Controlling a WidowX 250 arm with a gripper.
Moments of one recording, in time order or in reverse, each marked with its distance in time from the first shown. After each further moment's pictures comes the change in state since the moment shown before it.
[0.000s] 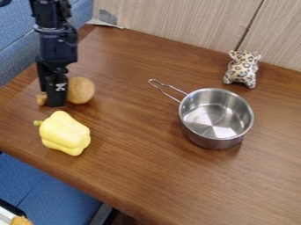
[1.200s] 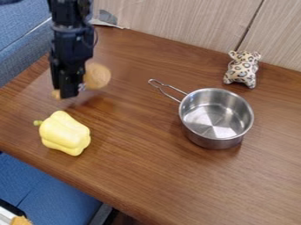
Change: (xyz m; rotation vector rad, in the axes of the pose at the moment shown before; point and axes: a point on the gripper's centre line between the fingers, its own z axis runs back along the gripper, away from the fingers) arm 0.016 -0.015 0.021 0.140 -0.038 0.189
